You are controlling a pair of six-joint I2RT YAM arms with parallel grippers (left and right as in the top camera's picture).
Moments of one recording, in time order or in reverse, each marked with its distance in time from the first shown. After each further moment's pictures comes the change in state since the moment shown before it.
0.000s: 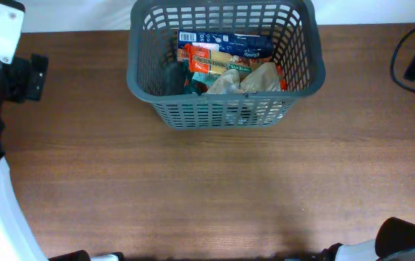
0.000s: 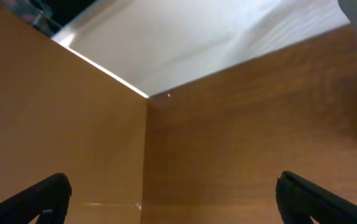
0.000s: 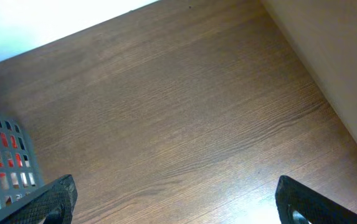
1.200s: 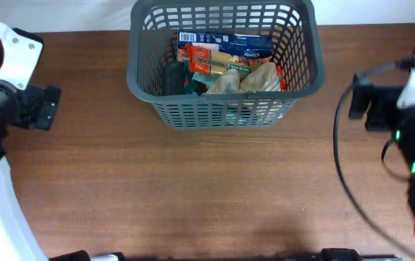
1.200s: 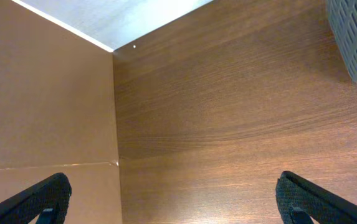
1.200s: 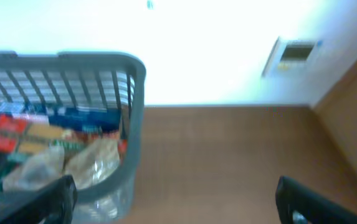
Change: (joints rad) left arm 0.000 0.000 -0.002 -0.233 0.000 -0.004; right arm 0.397 -0.687 -0.558 0.406 0.015 -0.034
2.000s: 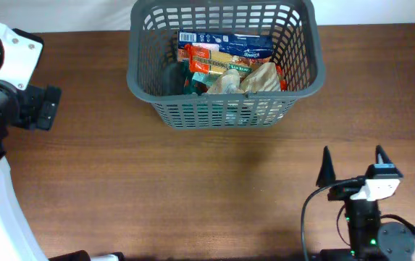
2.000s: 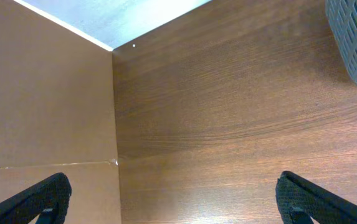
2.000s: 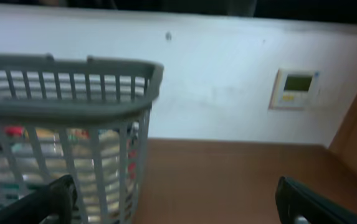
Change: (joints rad) left arm 0.000 0.000 -0.001 -0.003 0.000 -0.004; right arm 0.056 -0.843 -1.036 0.552 0.004 -0.011
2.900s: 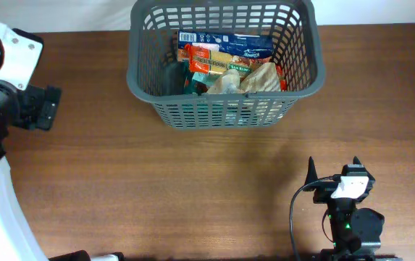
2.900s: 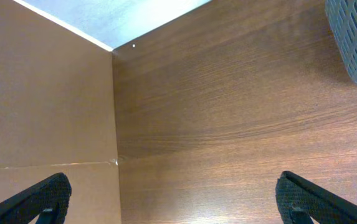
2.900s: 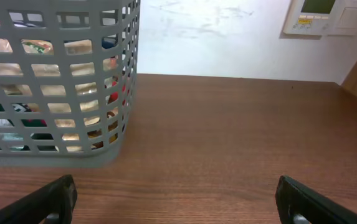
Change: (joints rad) left arm 0.000 0.000 0.000 0.000 0.000 0.000; right arm -0.032 -0.102 -0.312 0.041 0.003 0.000
